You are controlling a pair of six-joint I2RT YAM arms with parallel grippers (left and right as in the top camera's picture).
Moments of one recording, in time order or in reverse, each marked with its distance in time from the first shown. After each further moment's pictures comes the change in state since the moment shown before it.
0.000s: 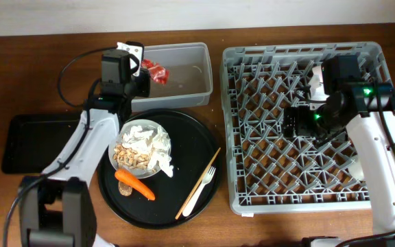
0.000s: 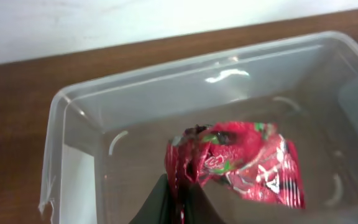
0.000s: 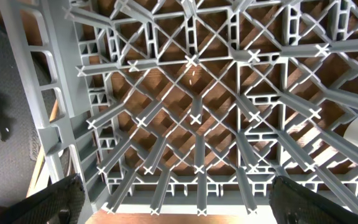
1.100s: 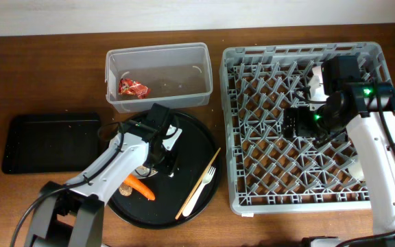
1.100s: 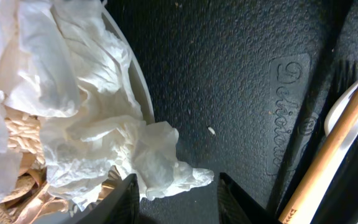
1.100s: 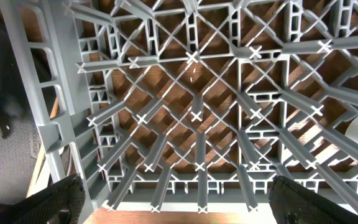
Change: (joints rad) left arm -0.254 -0.071 -0.221 -0.686 0.170 -0.048; right arm 0.000 -0.001 0.000 -0.008 -0.003 0.000
